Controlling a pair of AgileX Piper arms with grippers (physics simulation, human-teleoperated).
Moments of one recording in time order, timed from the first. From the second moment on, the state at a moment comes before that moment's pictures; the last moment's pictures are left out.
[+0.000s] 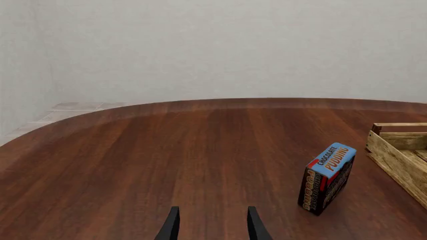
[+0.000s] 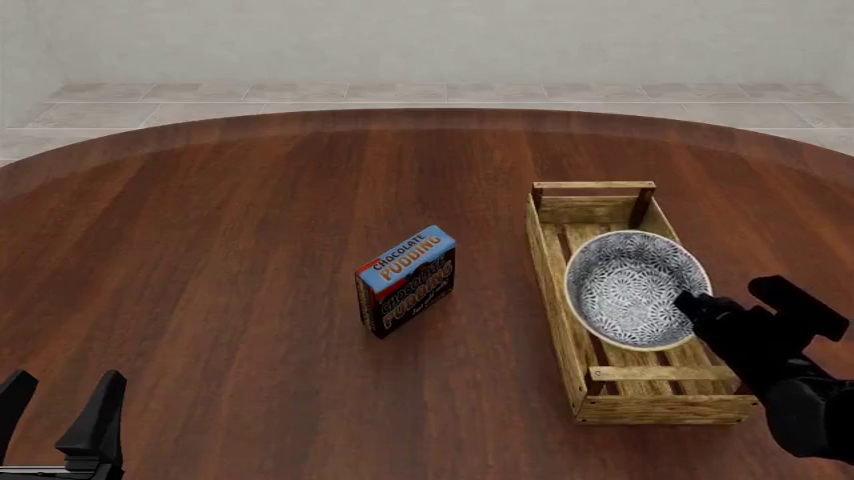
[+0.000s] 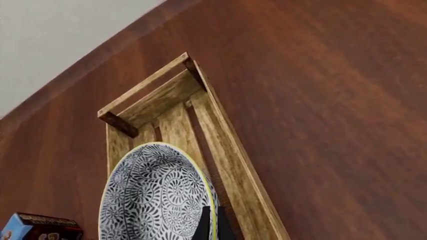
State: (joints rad) left arm 0.00 0.00 0.00 0.00 0.00; right arm -0.14 1.43 -0.37 -0.54 0.49
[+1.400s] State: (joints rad) left arm 0.00 0.00 0.00 0.00 0.00; right arm -0.12 1.40 -0.38 -0.53 0.46
